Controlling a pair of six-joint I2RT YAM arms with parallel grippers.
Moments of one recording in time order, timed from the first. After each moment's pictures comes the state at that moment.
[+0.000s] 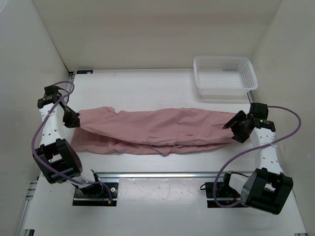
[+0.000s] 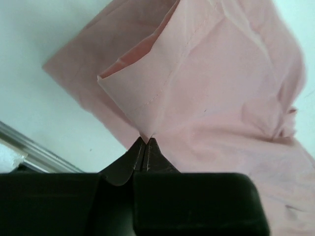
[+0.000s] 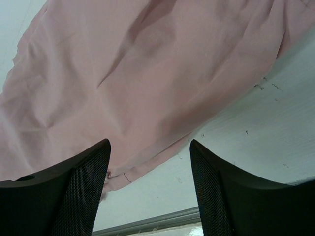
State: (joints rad) left arm 0.40 1.47 1.30 -1.05 -0.02 -0.53; right arm -0.24 1.11 0.84 -0.79 -0.17 0.58
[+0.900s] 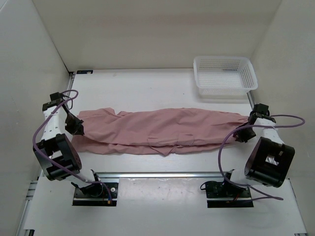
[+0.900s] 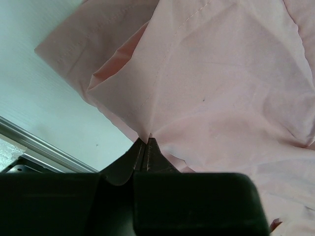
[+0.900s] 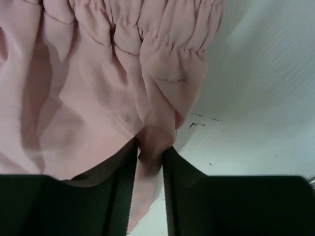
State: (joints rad) left arm 0.40 1.49 1.16 -1.02 -0.01 -0.52; right arm -0.36 1.38 0.84 -0.70 0.00 0.70
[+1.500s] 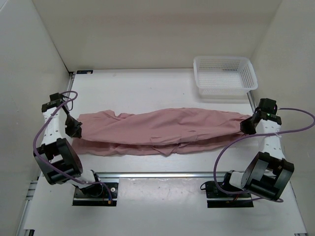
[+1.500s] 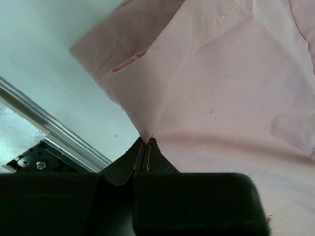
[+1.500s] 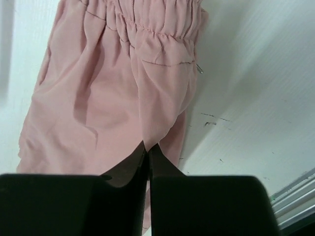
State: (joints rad) left arm 0.40 1.44 1.16 -1.09 -0.10 -0.54; right arm -0.36 1.25 0.92 -0.74 0.04 0.73
